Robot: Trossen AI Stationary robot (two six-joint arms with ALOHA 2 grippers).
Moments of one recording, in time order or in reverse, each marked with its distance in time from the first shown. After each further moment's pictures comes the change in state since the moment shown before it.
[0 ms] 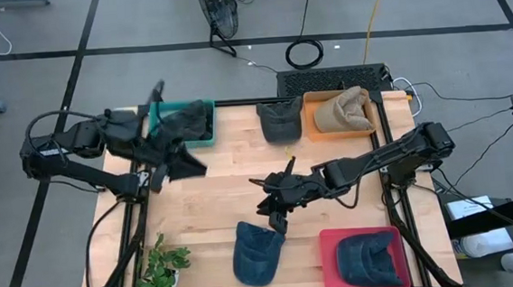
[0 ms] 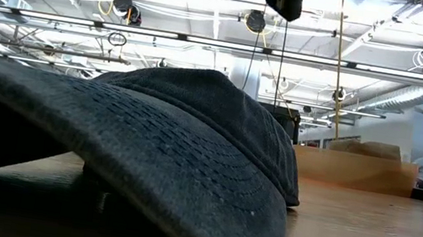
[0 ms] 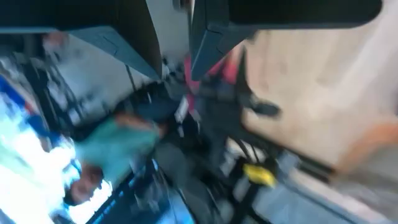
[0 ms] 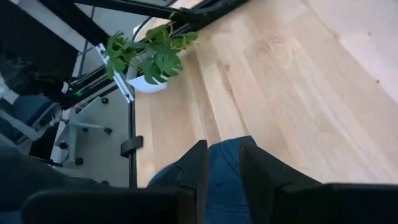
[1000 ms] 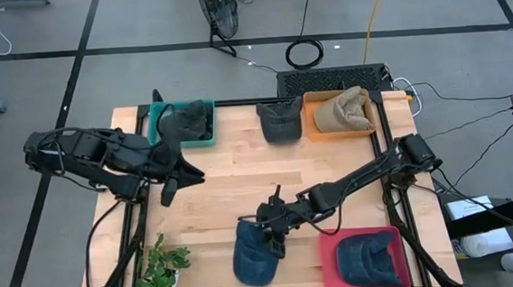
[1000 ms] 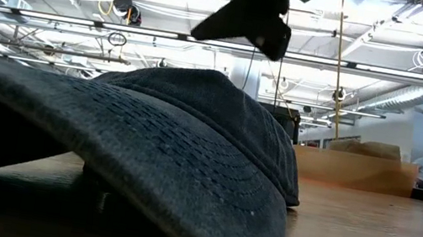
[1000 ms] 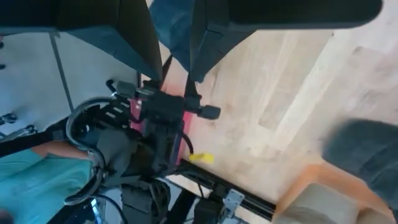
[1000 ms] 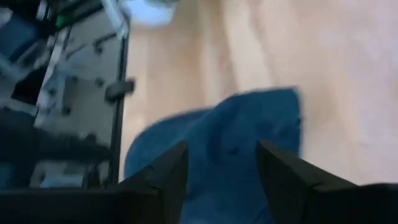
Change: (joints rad) left arm -0.170 0.024 0.000 -0.204 -0.316 -0.033; right arm 0.089 0.200 0.000 0.087 -0.052 -0.082
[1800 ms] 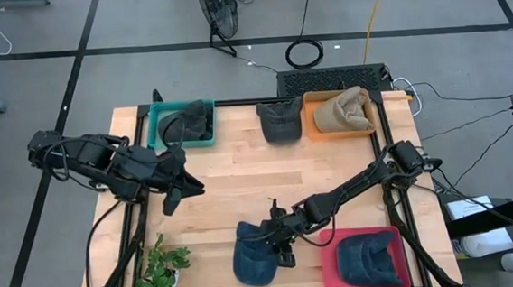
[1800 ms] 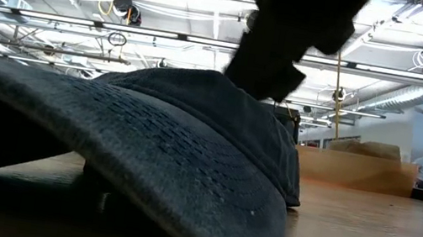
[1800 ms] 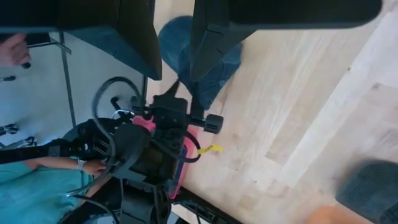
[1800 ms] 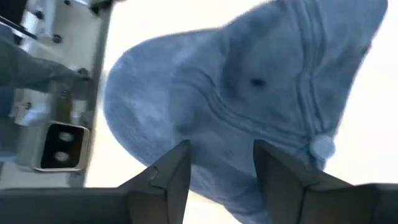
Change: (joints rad) left arm -0.073 0.038 0.000 -0.051 -0.003 -0.116; right arm 0.030 0.098 -0.015 -0.054 -0.104 -0.124
